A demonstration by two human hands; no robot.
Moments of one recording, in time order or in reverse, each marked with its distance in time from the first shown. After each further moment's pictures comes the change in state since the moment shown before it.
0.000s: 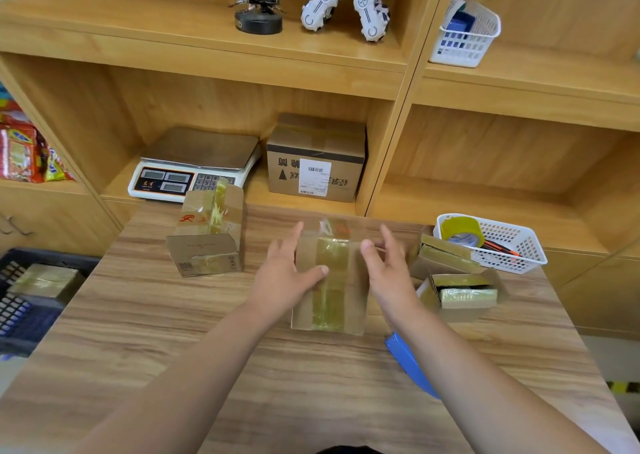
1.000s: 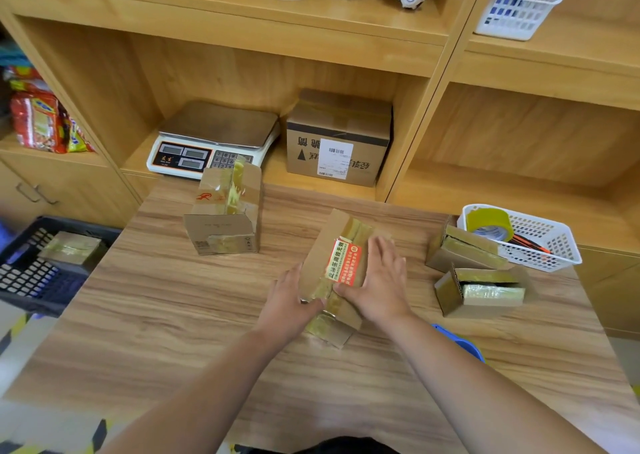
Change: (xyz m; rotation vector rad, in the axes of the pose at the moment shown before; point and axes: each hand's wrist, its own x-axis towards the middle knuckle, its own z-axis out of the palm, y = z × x) left_hand -0.028 -0.064 0.033 -0.096 -0.060 -0.159; right_hand 0.008 0.050 0.035 -0.832 -0.120 -0.234
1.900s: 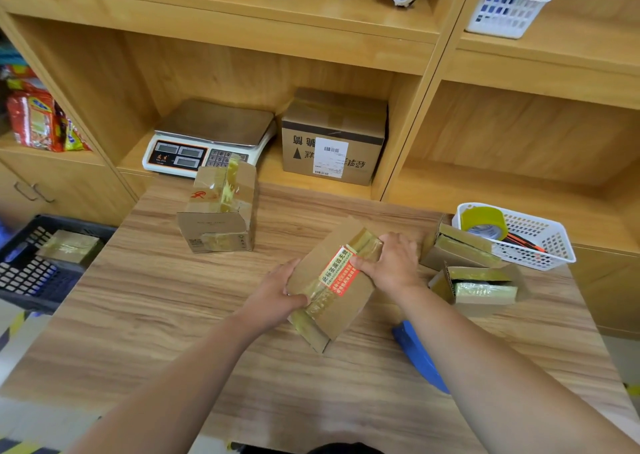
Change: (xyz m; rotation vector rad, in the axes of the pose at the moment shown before) left_hand 0.003 0.018 -0.020 -0.133 -0.202 -0.025; right_hand 0.036 0.030 -0.025 -0.026 -0.012 0.130
